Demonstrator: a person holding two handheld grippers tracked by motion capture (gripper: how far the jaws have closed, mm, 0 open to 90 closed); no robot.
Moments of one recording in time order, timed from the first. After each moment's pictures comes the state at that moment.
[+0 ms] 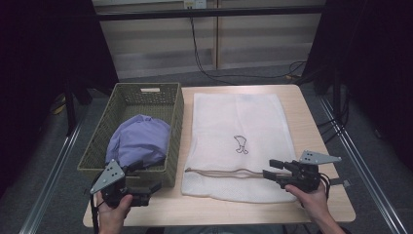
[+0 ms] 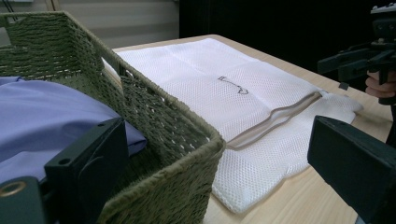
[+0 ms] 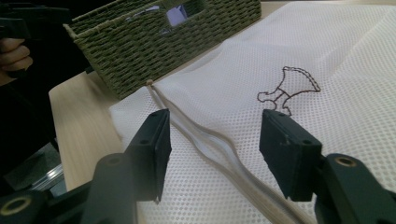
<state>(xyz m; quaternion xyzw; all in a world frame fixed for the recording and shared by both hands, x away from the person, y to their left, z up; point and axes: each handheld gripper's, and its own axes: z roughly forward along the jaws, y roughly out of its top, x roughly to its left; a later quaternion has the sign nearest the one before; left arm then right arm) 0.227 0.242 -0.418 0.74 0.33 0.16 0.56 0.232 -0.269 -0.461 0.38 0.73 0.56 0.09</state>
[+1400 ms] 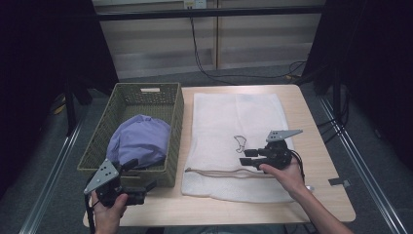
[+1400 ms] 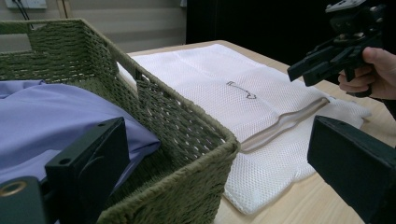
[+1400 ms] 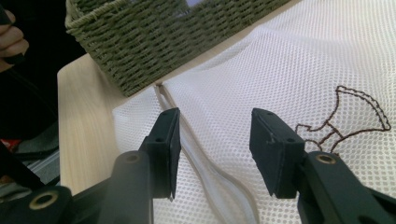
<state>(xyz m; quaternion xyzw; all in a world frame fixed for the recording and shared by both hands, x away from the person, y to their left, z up) 0.230 0.253 -0.416 0.74 0.33 0.17 0.57 0.303 -0.216 -0.449 0.35 0.79 0.50 0.01</state>
